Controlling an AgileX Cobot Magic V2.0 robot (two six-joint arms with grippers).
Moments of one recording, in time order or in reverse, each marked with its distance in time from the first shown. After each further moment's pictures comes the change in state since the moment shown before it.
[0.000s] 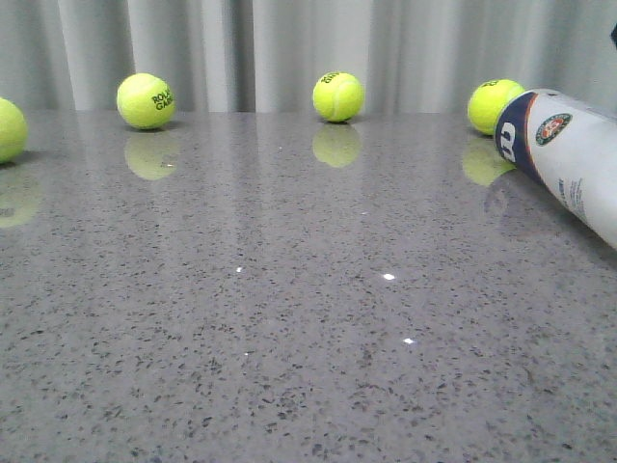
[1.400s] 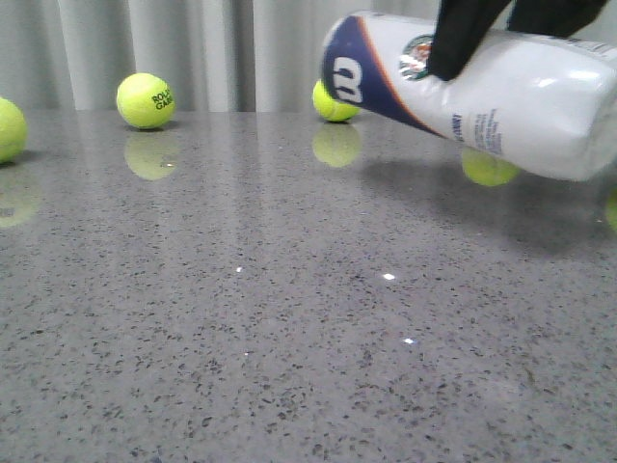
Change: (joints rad) left arm 0.000 0.000 0.000 0.000 0.000 0.000; right arm 0.325 0.432 -0.489 -0.035 0.259 -0.320
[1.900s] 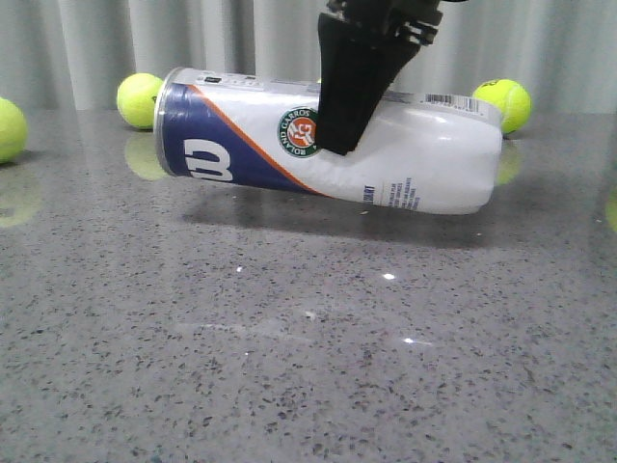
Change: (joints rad) left arm 0.000 0.000 0.000 0.000 0.000 0.000; right arm 0.228 0.159 -0.119 -0.050 0.008 -0.489
